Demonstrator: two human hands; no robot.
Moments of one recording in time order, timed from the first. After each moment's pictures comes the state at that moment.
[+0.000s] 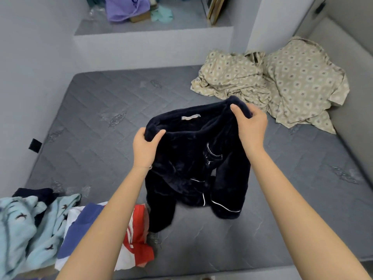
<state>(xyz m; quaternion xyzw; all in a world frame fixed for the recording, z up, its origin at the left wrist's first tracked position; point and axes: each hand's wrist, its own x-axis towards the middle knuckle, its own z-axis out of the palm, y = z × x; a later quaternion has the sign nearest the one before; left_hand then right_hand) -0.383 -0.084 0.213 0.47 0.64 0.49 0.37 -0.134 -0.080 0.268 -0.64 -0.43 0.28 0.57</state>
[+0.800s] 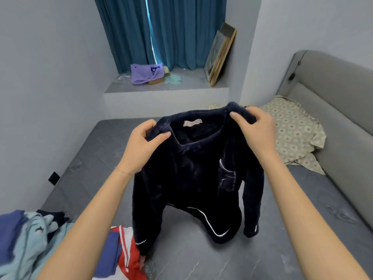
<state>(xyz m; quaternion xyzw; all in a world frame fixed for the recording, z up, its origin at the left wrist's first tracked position) -0.358 -0.179 0.417 0.66 0.47 0.50 0.31 -0.082 -0.154 0.415 -0.56 -0.59 0.14 0.57</state>
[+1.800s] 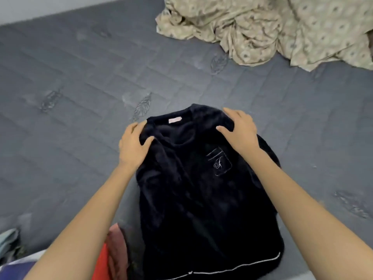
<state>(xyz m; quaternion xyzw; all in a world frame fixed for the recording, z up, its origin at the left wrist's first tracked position) -0.354 0.057 -0.078 0.69 0.66 0.15 0.26 -0.055 0.012 -0.061 -0.78 -0.56 0.22 0.18</state>
